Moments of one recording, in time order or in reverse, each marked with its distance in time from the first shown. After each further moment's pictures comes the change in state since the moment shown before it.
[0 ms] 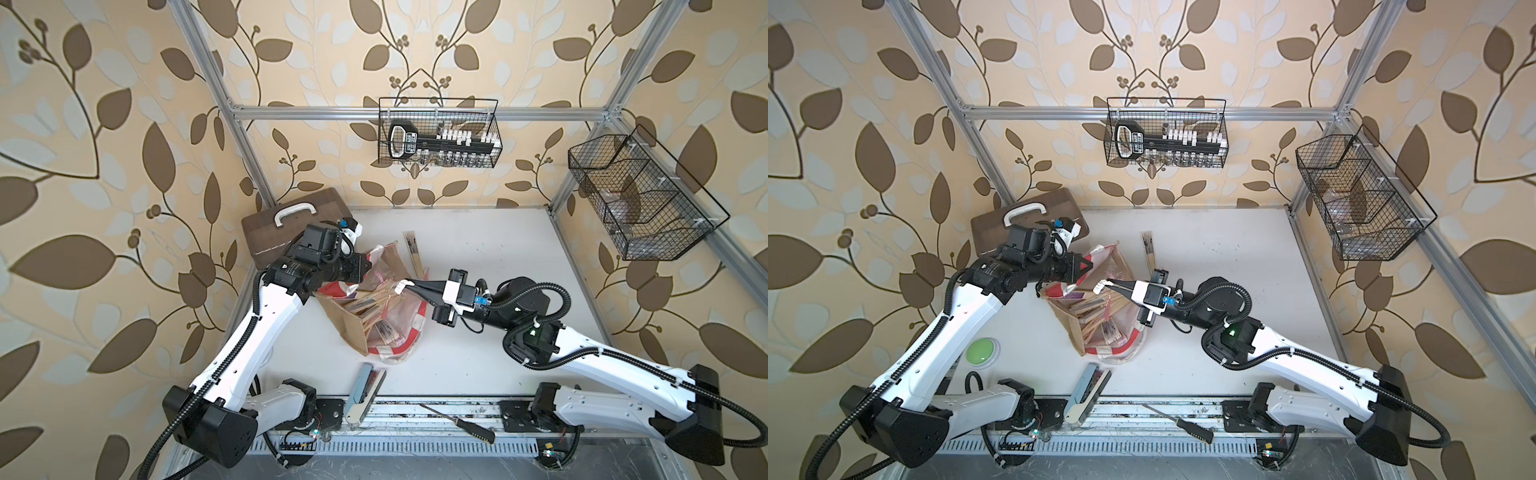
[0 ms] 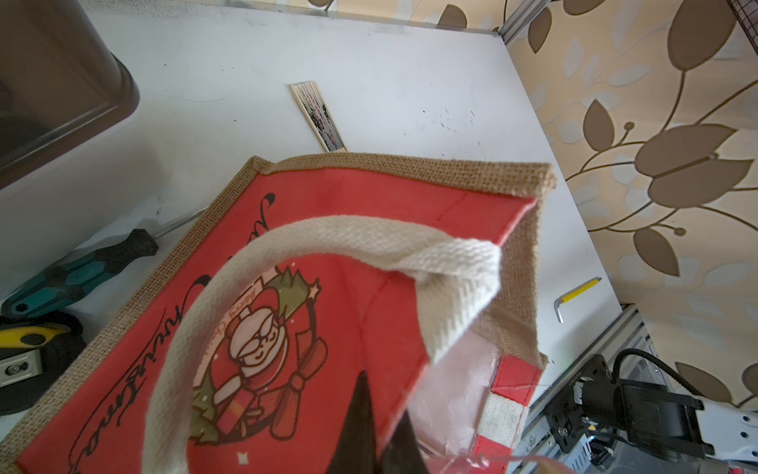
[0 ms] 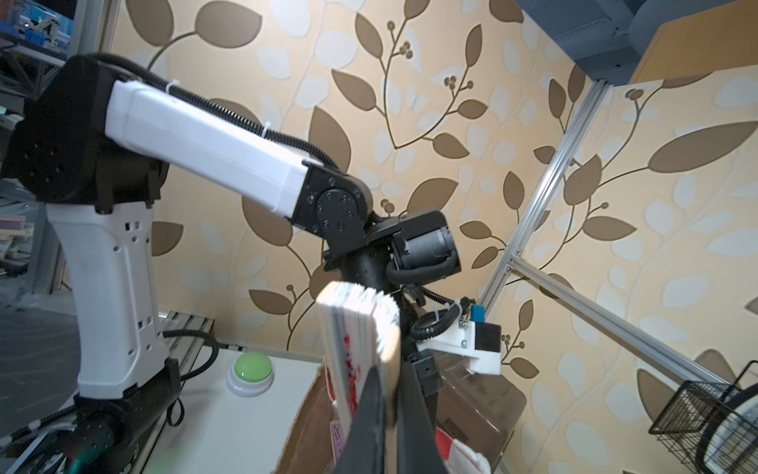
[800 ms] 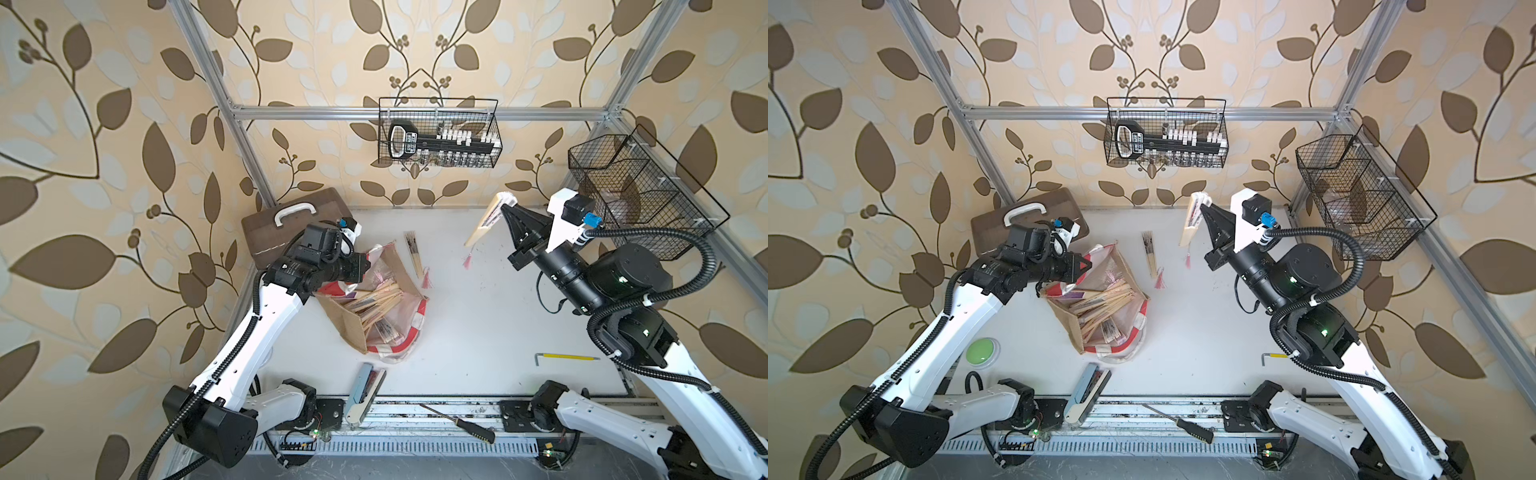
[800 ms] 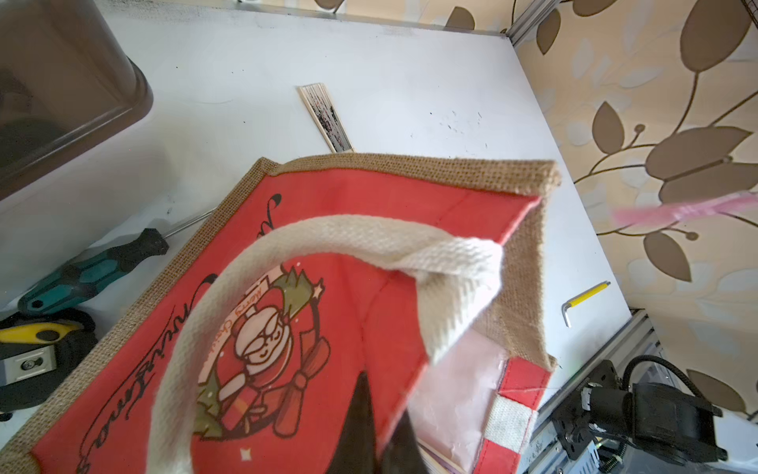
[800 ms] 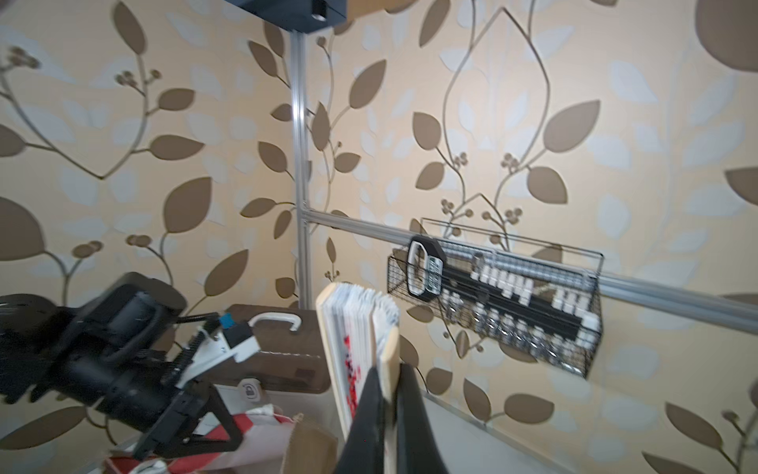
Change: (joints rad) left arm 0.000 0.000 0.000 -0.001 -0.021 0.000; right arm -0.361 -0.152 0.405 -0.655 0.424 0.306
